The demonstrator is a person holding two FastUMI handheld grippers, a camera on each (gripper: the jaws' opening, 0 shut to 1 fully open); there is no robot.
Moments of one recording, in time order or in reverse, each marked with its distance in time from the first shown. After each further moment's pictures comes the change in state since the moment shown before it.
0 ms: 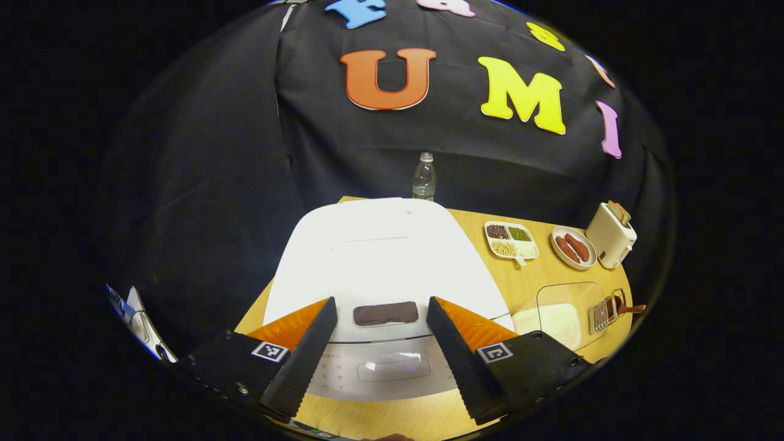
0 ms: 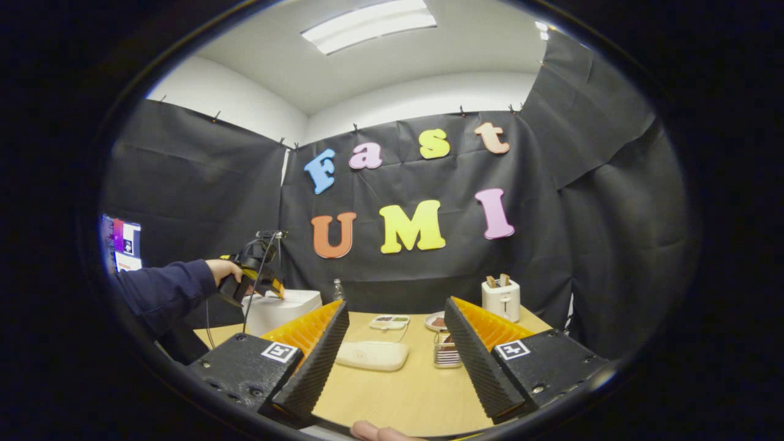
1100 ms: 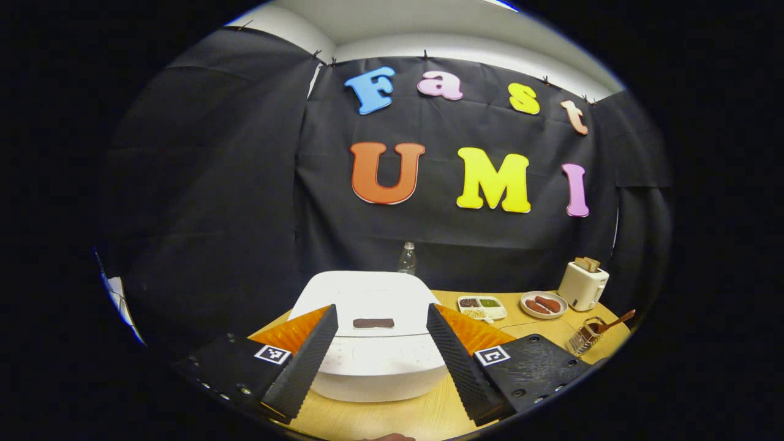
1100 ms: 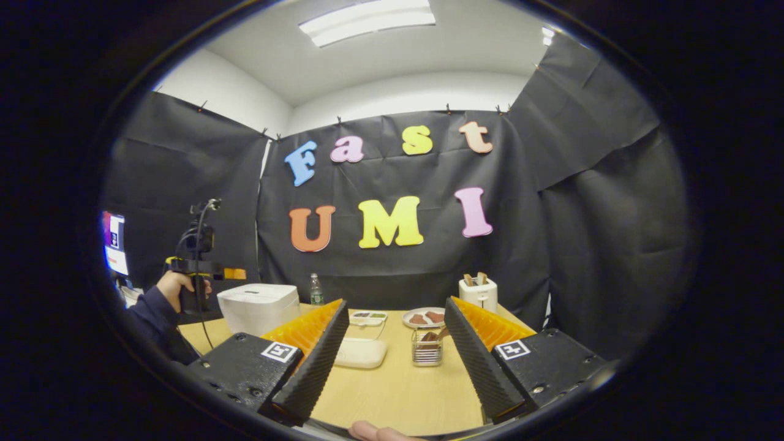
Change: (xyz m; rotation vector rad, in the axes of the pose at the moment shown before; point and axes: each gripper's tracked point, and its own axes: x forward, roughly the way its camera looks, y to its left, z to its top) left arm -0.122 -0.015 0.017 -0.050 -0.518 -0.061; right arm 0.007 -0.020 0.004 -0.025 0.025 -0.115
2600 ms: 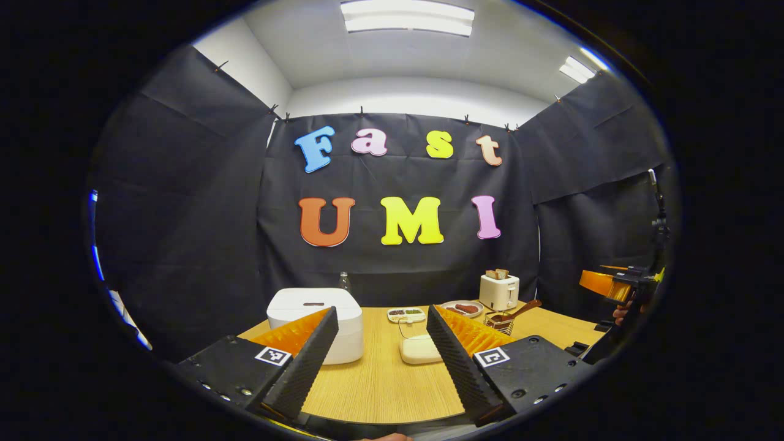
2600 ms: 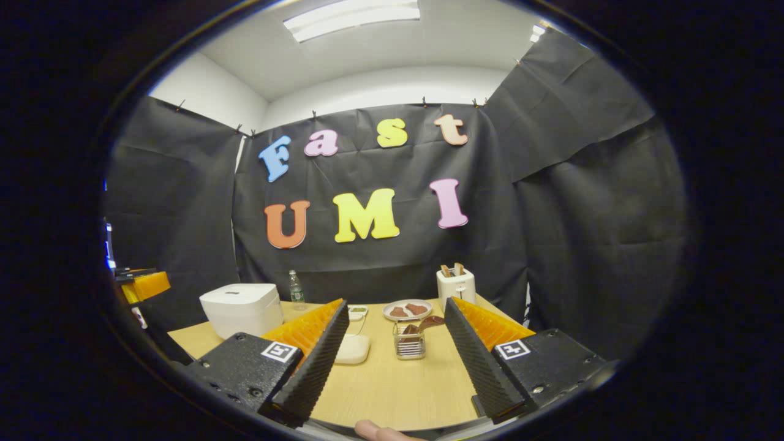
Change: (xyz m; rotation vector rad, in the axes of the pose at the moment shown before) left arm -0.214 -0.091 -0.004 0.078 -0.192 -0.249; right arm -0.004 -0.017 -0.001 0.033 0.043 -0.114
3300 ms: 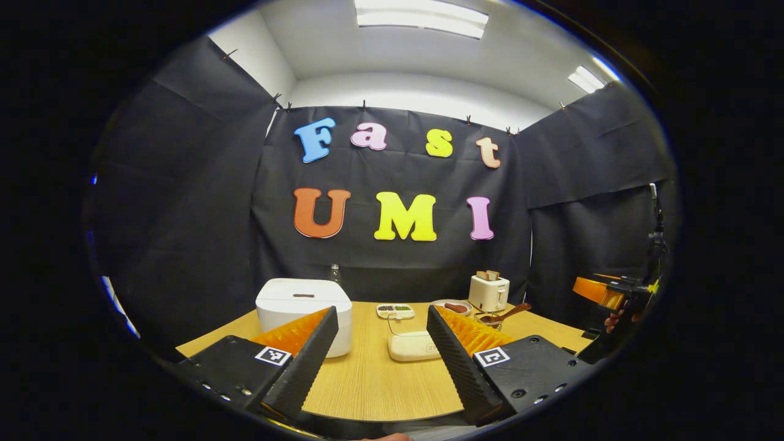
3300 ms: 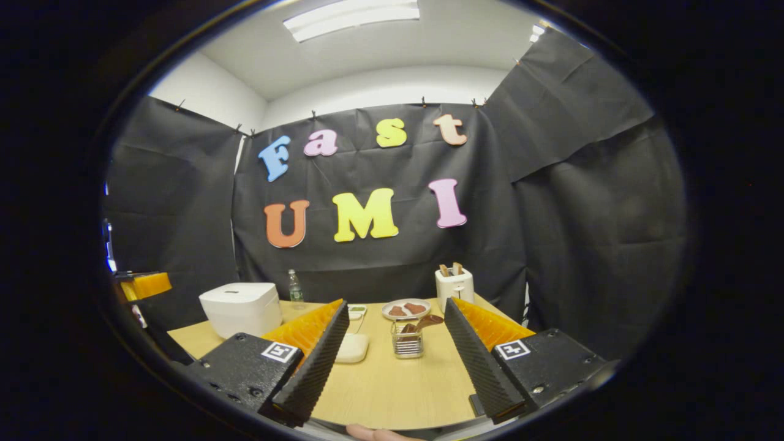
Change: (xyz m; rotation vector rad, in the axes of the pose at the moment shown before) left arm -0.005 -0.004 -0.005 -0.067 0.013 -0.040; right arm -0.003 -0.008 -0.002 -0.001 0.008 -0.019
